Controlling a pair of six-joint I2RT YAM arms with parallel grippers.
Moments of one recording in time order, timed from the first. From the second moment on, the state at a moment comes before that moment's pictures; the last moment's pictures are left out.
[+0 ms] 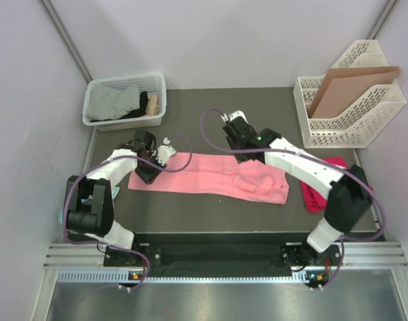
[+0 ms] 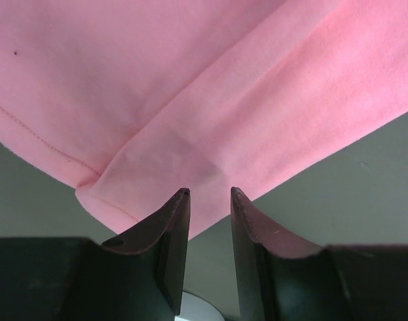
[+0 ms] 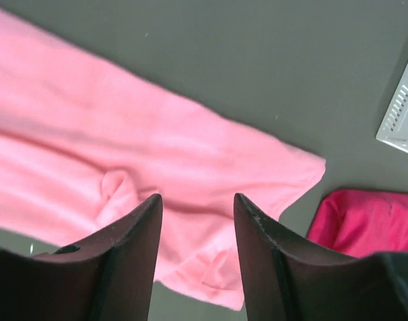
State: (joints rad) left arm -0.16 1.53 0.94 -0.68 0.08 0.64; right arm 0.74 1.68 1.42 -0.74 0.47 0.17
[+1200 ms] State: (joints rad) left arm -0.16 1.62 0.94 -0.60 0.03 0.63; right arm 1.05 1.58 1.06 -0.73 0.65 0.22
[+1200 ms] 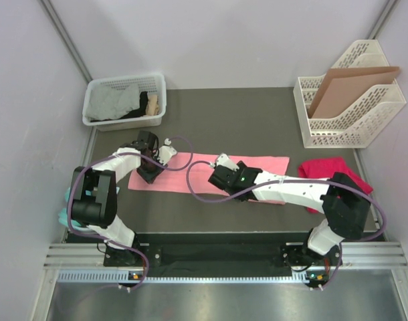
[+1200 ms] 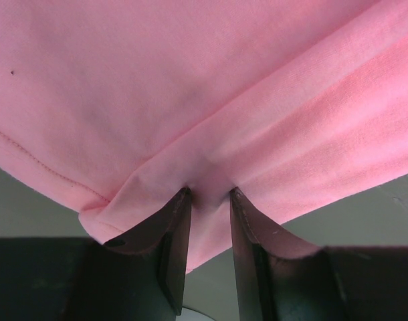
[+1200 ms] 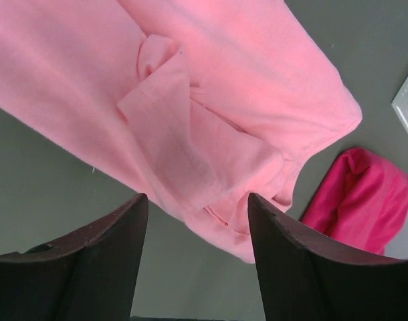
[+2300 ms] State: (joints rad) left arm -0.13 1.61 0.93 -0.58 0.04 0.64; right arm 1.05 1.75 1.05 -0.71 0.84 0.21
